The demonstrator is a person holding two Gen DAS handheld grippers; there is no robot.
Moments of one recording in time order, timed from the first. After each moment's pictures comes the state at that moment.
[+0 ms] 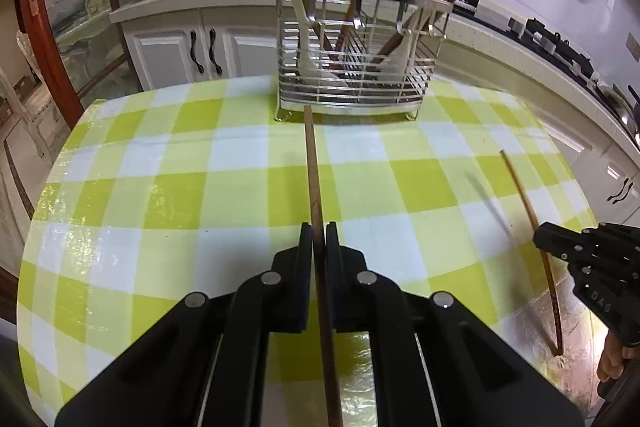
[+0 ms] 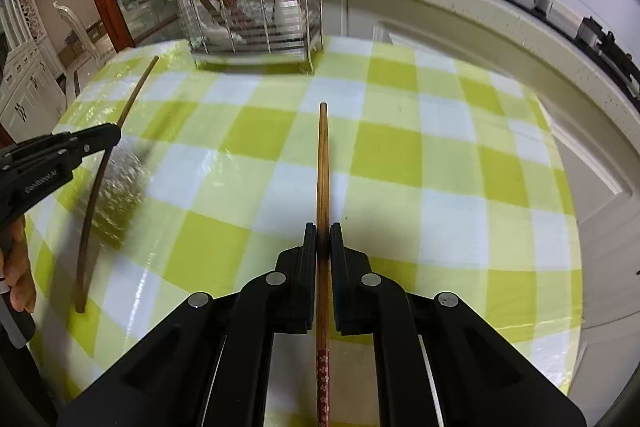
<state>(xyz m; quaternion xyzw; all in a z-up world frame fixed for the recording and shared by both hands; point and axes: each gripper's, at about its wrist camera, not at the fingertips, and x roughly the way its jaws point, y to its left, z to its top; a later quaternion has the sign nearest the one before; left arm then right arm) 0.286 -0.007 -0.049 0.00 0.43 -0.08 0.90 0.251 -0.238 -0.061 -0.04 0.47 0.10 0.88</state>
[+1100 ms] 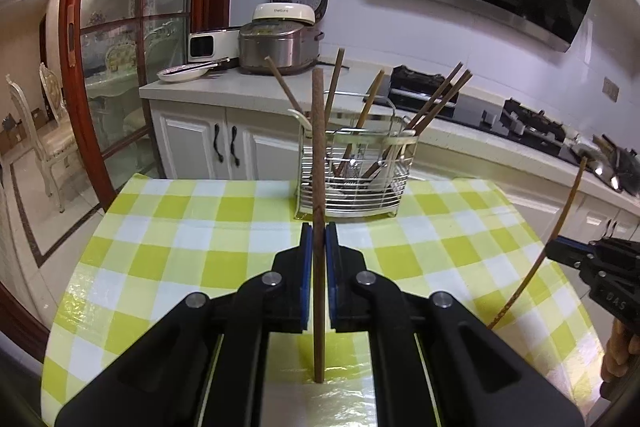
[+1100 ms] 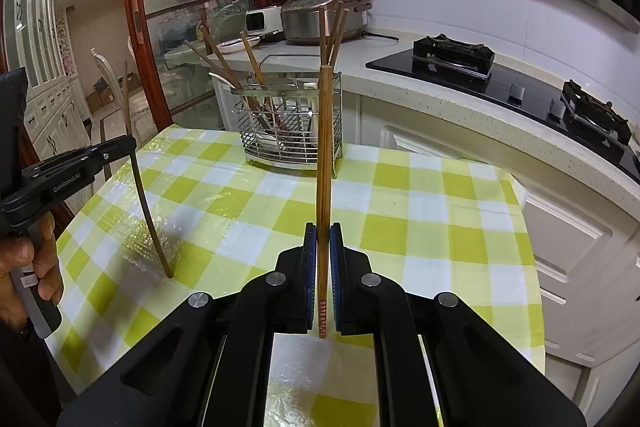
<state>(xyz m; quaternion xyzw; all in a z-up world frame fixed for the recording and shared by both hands) 0.218 0.017 0.040 -0.02 0.27 -0.08 0.96 0.187 -0.249 0.027 -0.02 0.33 0.13 0.94</state>
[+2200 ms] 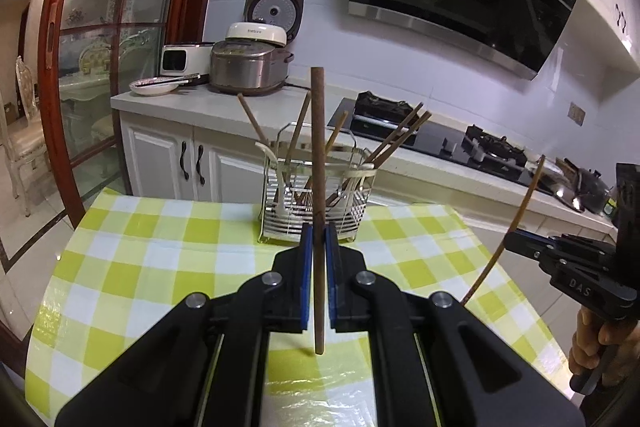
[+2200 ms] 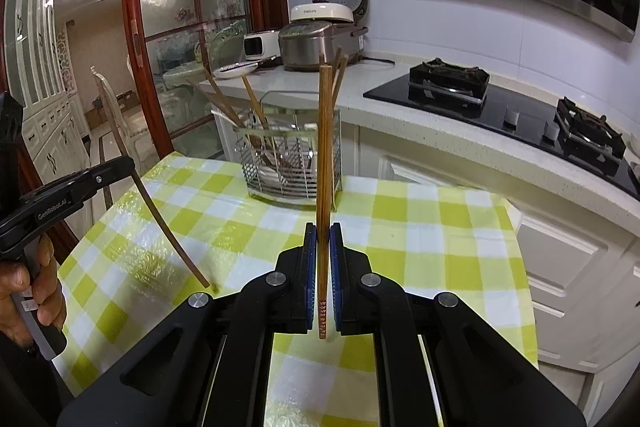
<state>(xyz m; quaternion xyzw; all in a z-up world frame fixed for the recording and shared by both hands) 0.211 0.025 0.065 -0.06 0.24 -0.15 0.96 0.191 -0.244 0.058 -0.01 0.29 0.13 0.95</state>
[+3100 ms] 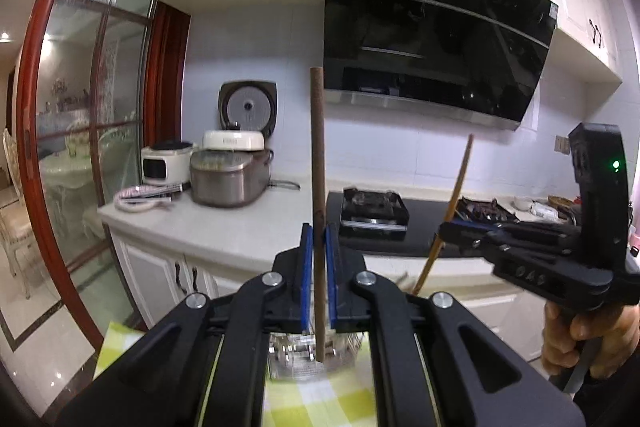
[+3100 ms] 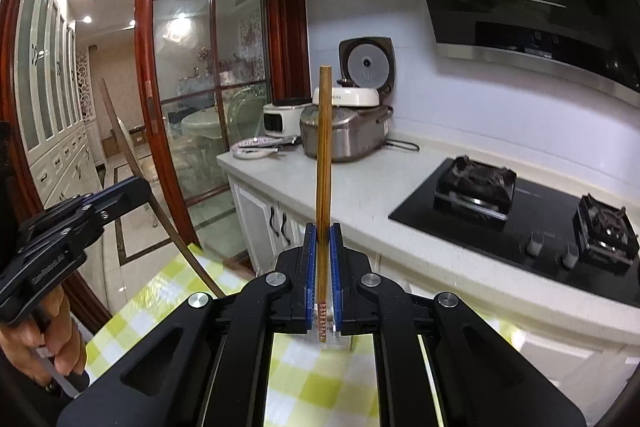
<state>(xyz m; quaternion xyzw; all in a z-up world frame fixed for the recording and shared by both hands) 0.279 0.011 0.219 -0.02 0.11 -0.16 0.98 0.294 -0.207 0.208 -0.01 0.21 0.16 0.96</state>
